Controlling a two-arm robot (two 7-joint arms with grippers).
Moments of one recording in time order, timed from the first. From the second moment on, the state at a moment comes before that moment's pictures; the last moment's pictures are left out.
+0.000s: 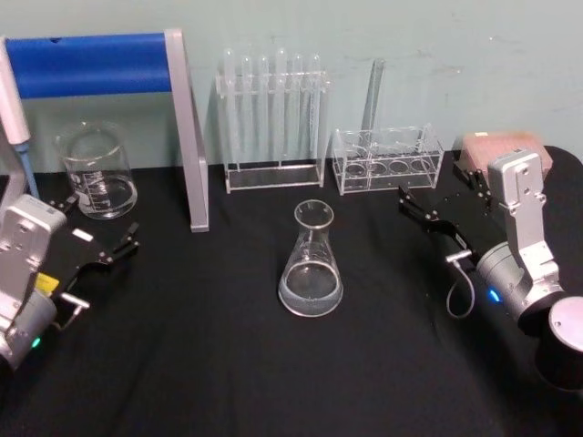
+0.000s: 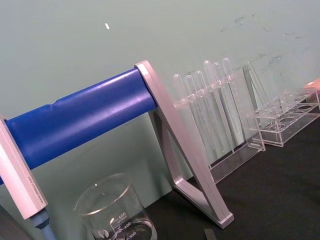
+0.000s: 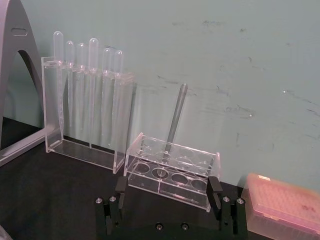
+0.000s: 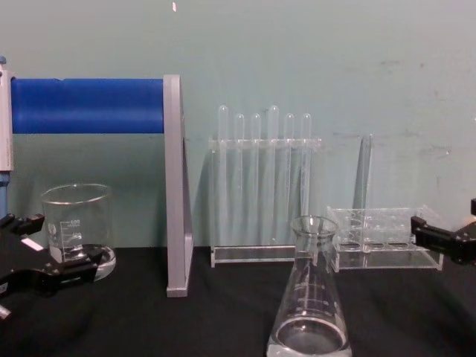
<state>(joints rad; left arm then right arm) -0.20 0.60 0.45 -1.41 -0.25 -0.12 0.03 0.22 0.27 -0.20 -1.32 0.11 -0.11 0.14</state>
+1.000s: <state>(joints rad) -0.20 0.60 0.45 -1.41 -0.25 -0.12 0.03 0.22 0.27 -0.20 -1.32 0.11 -0.11 0.14</state>
